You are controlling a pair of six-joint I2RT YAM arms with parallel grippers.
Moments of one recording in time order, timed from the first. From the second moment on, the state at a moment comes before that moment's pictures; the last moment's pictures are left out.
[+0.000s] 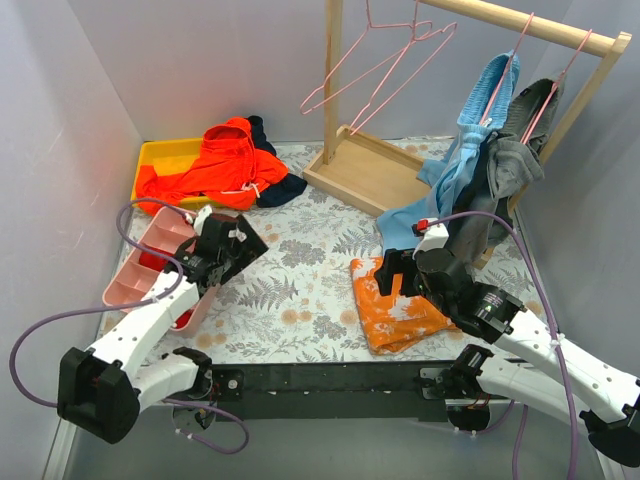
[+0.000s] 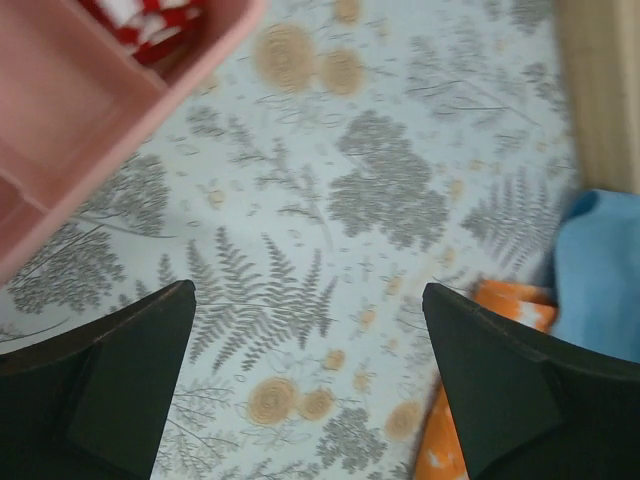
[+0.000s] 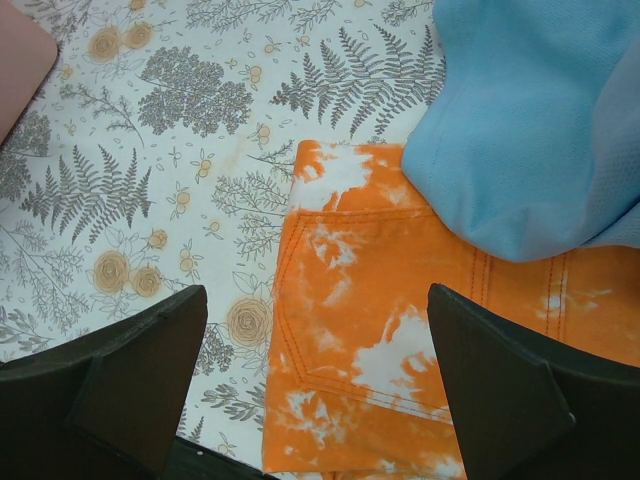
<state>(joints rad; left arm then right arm) -0.39 1.07 0.72 -0.50 -0.20 -0.96 0.88 0.73 0.69 -0.52 0.35 0.52</state>
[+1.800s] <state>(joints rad) -0.22 2.08 1.72 -0.35 -0.39 -0.55 0.88 0.71 0.69 -0.52 0.29 0.47</state>
